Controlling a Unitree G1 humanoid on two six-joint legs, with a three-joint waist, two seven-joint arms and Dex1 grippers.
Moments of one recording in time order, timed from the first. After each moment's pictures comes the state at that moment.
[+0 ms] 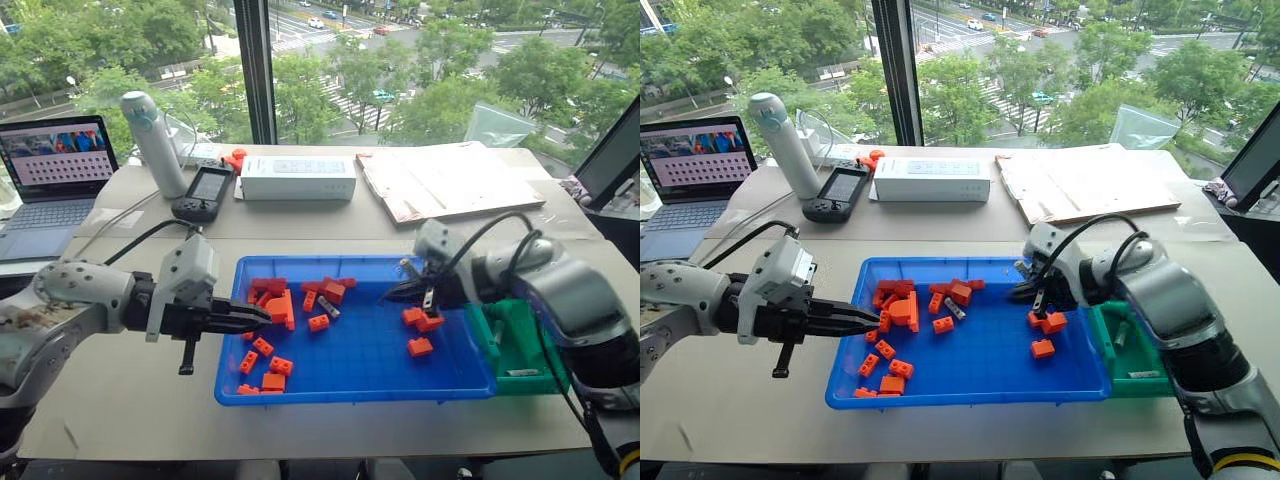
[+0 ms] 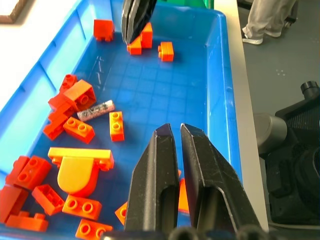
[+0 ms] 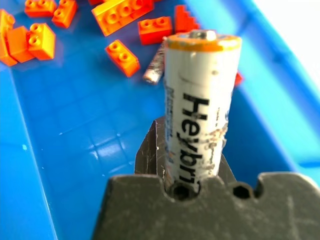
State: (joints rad) left arm -0.36 1.06 0.10 -0.51 -0.80 0.77 -1.15; right arm -0.70 -0.93 0.15 -0.25 0.34 0.99 1.14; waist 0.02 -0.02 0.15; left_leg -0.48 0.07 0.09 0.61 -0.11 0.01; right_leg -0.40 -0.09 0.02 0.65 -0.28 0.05
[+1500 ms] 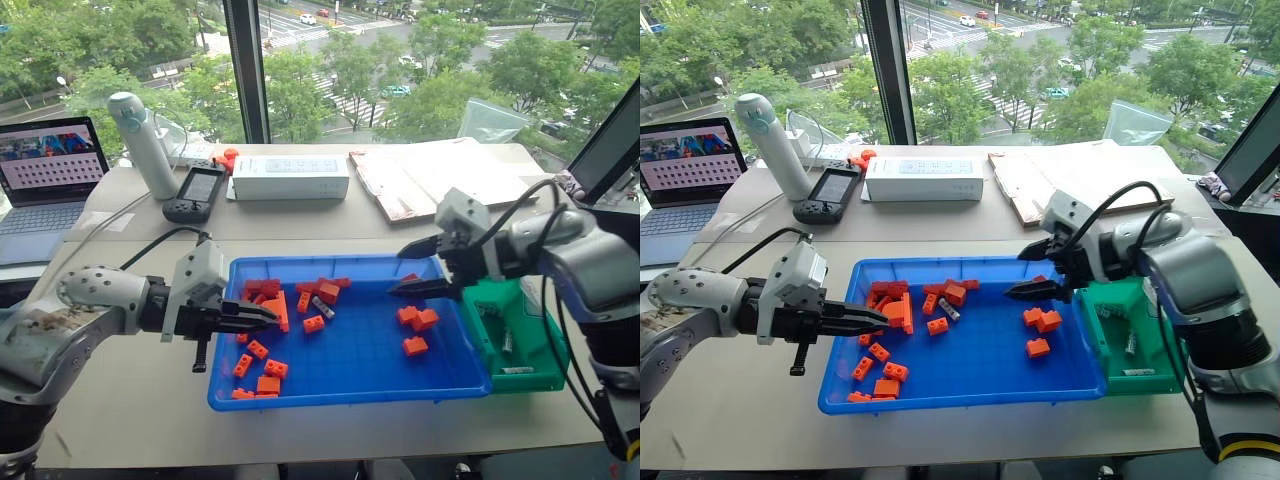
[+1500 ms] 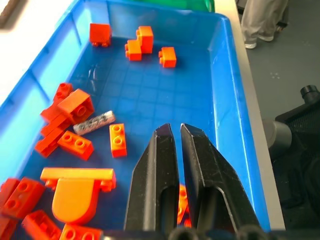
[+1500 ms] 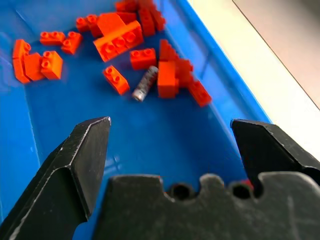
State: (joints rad) left arm -0.30 1.04 0.11 -0.52 -0.74 0.77 -1.12; right arm -0.74 -0.77 0.19 -0.19 0.40 0.82 1.18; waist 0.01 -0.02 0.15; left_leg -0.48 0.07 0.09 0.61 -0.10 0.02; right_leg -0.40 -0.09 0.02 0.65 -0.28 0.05
